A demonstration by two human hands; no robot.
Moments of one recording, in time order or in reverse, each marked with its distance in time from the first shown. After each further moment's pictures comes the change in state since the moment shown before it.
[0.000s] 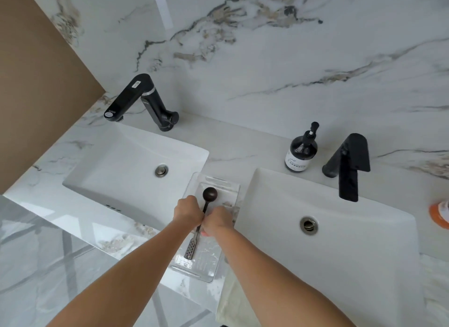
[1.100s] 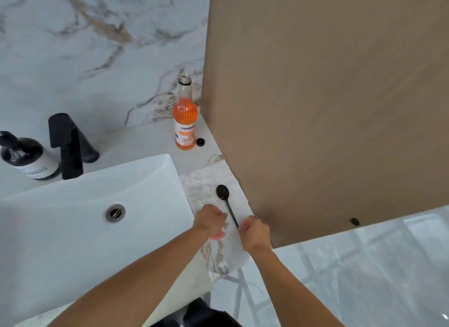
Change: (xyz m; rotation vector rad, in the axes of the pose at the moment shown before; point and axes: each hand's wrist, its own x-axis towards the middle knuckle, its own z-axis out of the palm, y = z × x) left_hand -0.317 0.319 0.316 -0.107 -0.714 0.581; right_hand -0.221 0.454 -0.298 0.185 0.795 0.463
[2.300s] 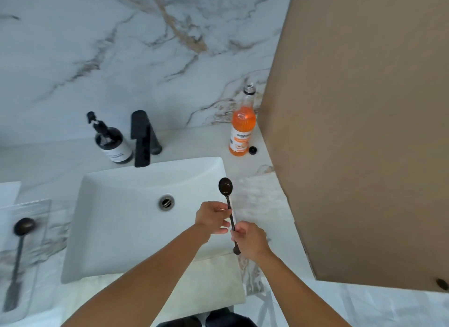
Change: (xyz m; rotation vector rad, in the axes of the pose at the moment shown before) left_hand -0.006 -0.040 -0.087 -0.515 0.228 -0.051; right_hand -0.004 -0.074 0.059 0.073 -0.336 -0.346
